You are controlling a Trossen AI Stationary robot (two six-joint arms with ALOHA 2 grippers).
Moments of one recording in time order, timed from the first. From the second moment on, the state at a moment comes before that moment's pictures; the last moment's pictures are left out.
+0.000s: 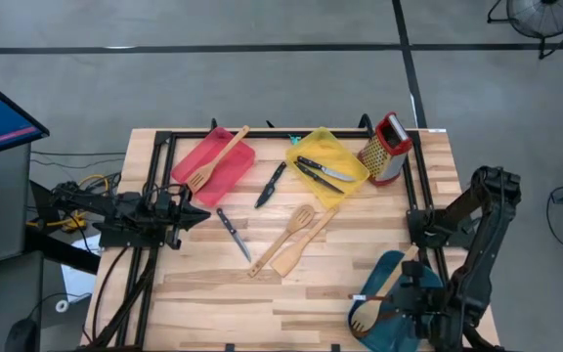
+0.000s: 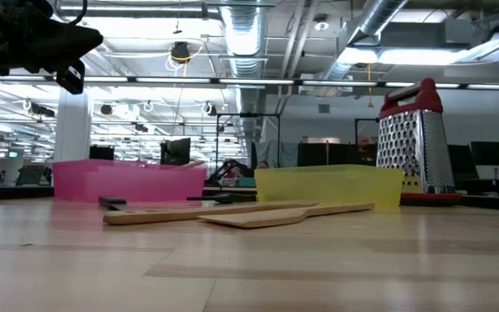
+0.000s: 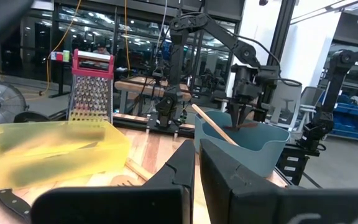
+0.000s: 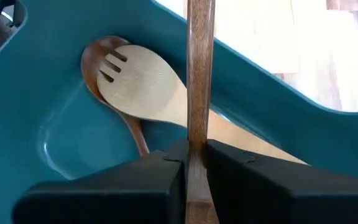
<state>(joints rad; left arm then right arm) -0.29 0.01 0.01 0.15 -0.29 -0.13 1.24 1.50 1.04 -0.99 0.50 1.22</state>
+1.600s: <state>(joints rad) -0.29 0.01 0.01 0.17 -0.29 -0.13 1.03 1.51 1.02 -0.88 0.15 1.04</state>
